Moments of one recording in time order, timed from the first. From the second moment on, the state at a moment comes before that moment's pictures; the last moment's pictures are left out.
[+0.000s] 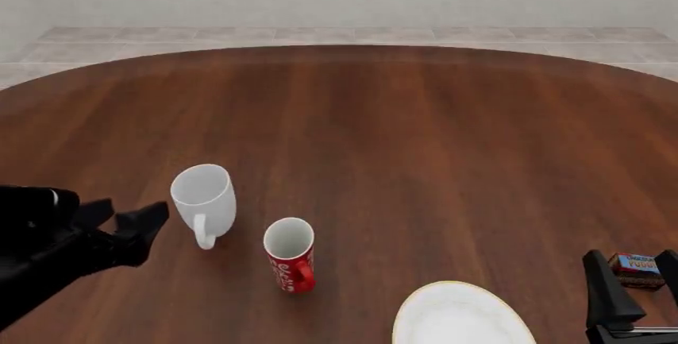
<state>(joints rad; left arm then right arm) -0.24 0.68 -0.44 0.27 -0.15 0.00 0.00 0.00 0.00 0.00</state>
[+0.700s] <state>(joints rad) -0.22 0.91 -0.41 0.07 -0.14 0.00 0.00 0.00 0.00 0.00</state>
